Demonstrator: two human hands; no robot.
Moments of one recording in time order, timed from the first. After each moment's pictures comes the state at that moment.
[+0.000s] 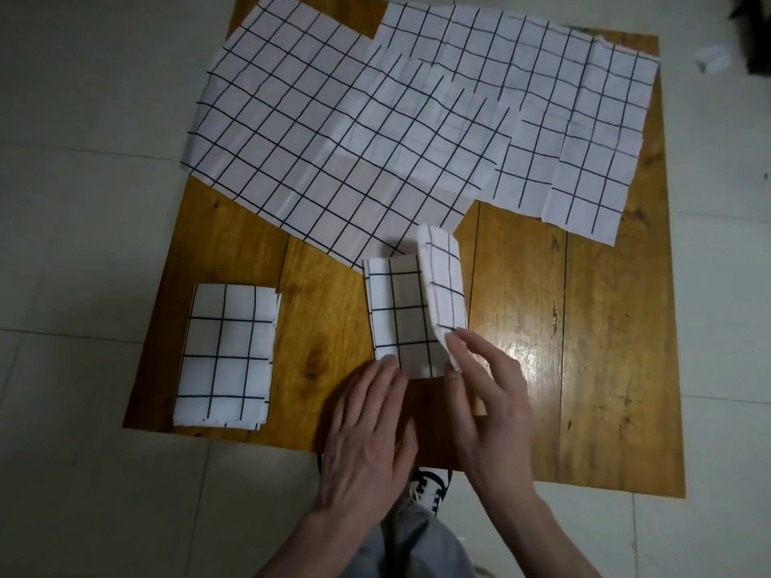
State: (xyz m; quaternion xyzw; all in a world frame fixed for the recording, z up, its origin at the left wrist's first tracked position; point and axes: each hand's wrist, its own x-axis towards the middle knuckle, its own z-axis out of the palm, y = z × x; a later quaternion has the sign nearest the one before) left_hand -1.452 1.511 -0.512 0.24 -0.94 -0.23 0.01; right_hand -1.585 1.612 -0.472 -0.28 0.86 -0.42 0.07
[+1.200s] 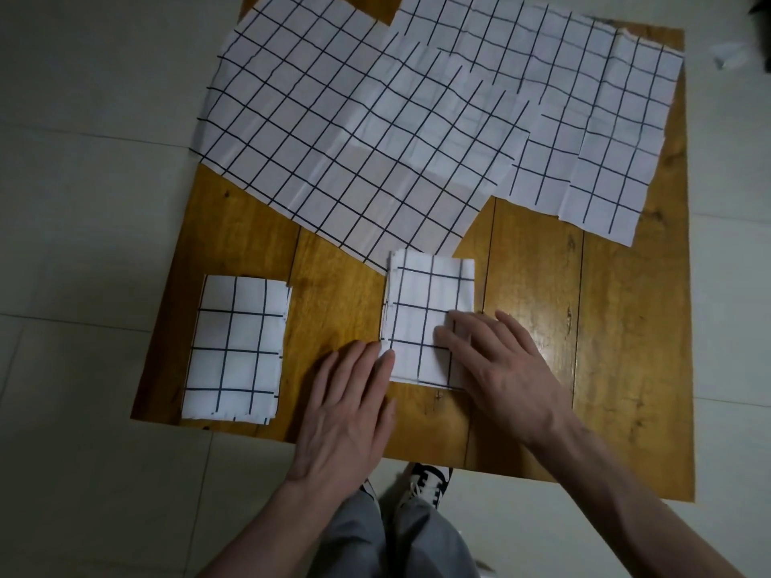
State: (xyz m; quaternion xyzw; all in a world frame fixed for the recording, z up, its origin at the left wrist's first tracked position) left_hand -1.444 1.467 -0.518 0.20 -0.97 -0.14 -0.03; right_hand -1.656 1.617 -0.501 -0.59 0.80 -0.04 0.08
